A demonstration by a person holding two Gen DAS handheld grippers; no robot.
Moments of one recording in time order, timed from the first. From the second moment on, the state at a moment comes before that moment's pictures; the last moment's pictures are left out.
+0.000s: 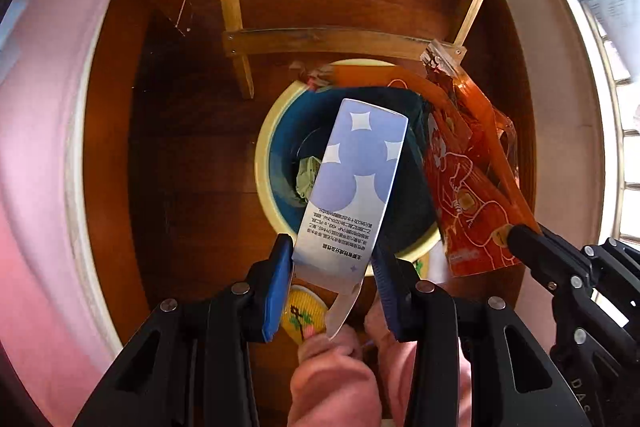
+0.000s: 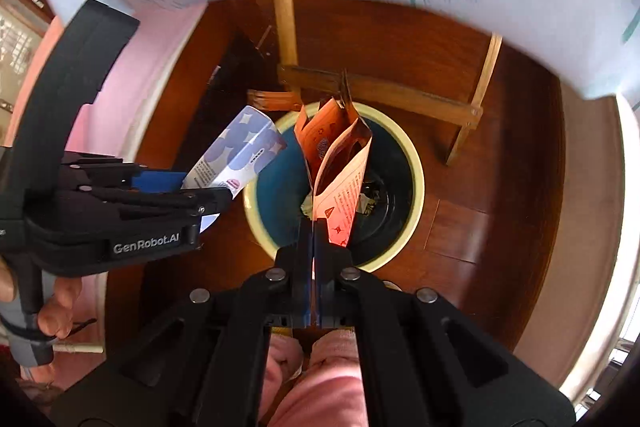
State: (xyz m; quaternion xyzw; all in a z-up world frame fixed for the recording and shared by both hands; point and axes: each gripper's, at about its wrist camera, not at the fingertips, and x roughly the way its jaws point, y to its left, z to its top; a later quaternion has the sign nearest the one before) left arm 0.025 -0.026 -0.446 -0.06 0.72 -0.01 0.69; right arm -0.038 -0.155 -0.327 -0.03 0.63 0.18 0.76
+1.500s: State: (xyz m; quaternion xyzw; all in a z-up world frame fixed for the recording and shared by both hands) left arm 0.039 -0.005 -0.302 -0.03 0.67 -0.01 0.74; right arm -0.019 -0.170 -0.276 0.03 0.65 0.13 0.75
